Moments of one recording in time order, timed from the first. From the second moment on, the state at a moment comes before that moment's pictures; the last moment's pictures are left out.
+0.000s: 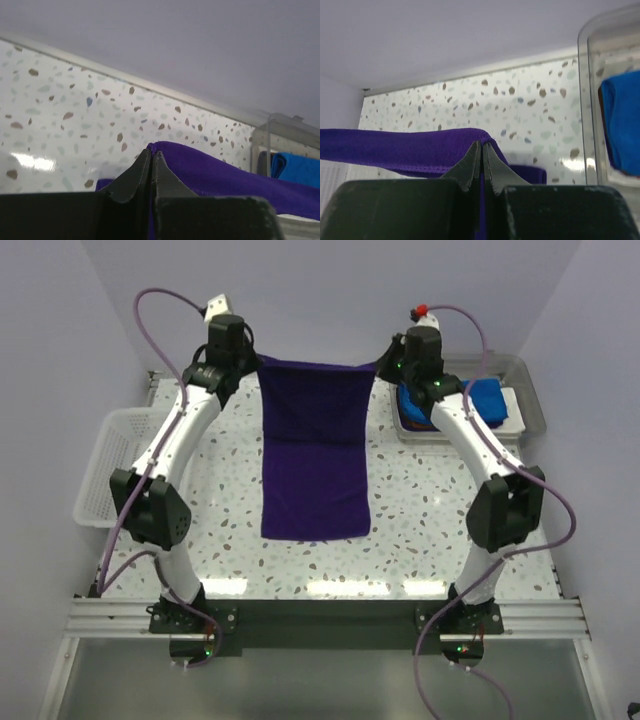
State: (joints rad) left arm -0.29 1.80 1.84 -0.48 -0.28 -0.56; right arm 0.31 1.78 1.70 -0.30 0.06 0.54
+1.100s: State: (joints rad) left arm -0.16 1.99 1.71 -0.06 0.00 -0.48; right arm 0.20 2.10 1.91 -0.19 -0.23 0.43
